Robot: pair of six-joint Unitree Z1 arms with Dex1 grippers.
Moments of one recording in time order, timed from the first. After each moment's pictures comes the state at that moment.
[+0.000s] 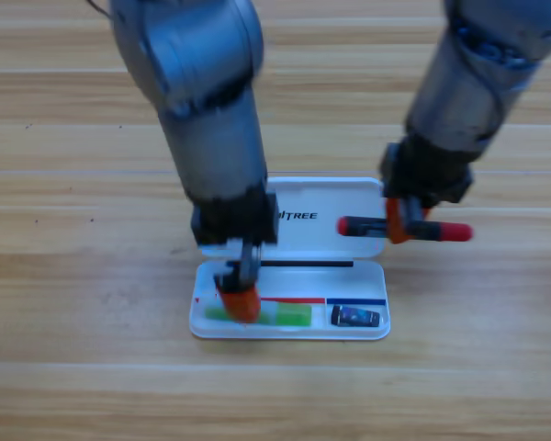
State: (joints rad) arm 0 -0.90 2.08 -1.69 1.02 0.00 0.68; arm 1 0.83 2.06 -1.73 1.02 0.01 -0.79
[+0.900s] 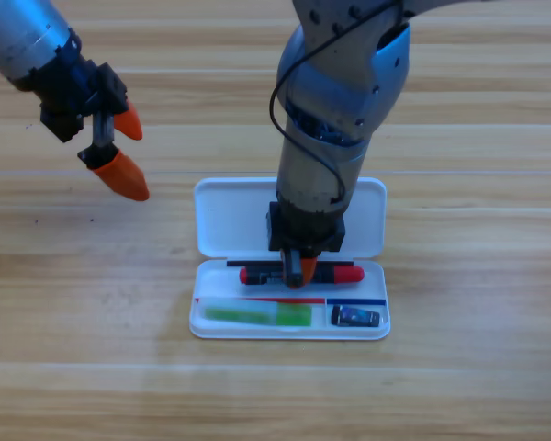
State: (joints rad) arm 0 -0.40 1.88 -1.52 0.89 -0.27 0.86; arm 1 0.96 2.36 -2.04 1.07 0.01 -0.73
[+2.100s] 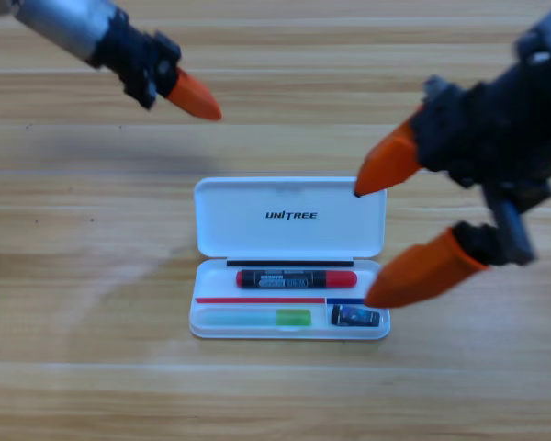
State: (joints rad) arm 0 -0.22 2.27 -1.83 0.79 -0.79 0.88; arm 1 0.96 1.60 -1.45 0.79 0.35 -0.49
